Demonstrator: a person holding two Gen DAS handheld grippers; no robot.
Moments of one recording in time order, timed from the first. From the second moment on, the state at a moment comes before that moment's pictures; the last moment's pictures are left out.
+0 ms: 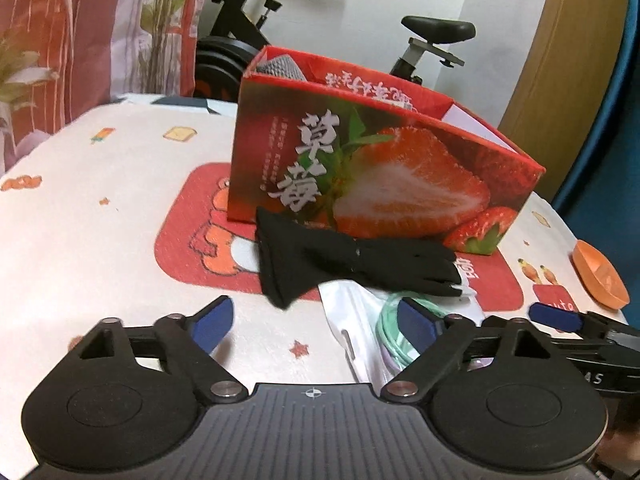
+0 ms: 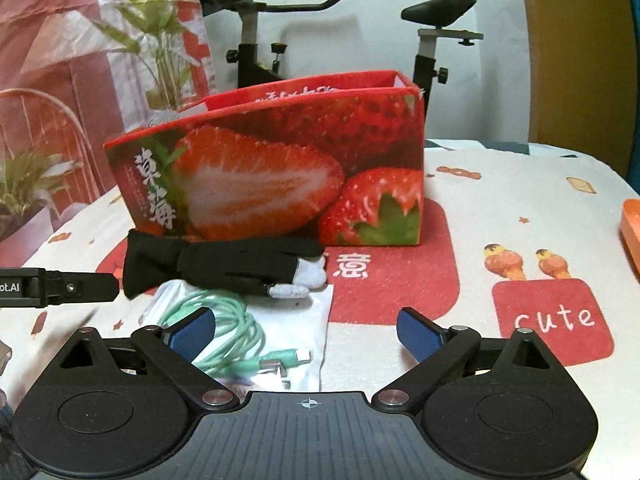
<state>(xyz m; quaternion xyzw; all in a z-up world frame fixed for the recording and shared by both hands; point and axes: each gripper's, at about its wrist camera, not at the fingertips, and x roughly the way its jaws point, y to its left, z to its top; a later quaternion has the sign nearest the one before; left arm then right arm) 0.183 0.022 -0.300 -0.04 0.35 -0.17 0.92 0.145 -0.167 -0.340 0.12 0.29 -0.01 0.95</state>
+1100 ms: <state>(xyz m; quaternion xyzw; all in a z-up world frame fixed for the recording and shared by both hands) 0.190 0.020 -0.332 -0.11 0.40 -0.27 0.87 0.147 -0.162 -0.350 0.16 0.31 0.08 0.93</state>
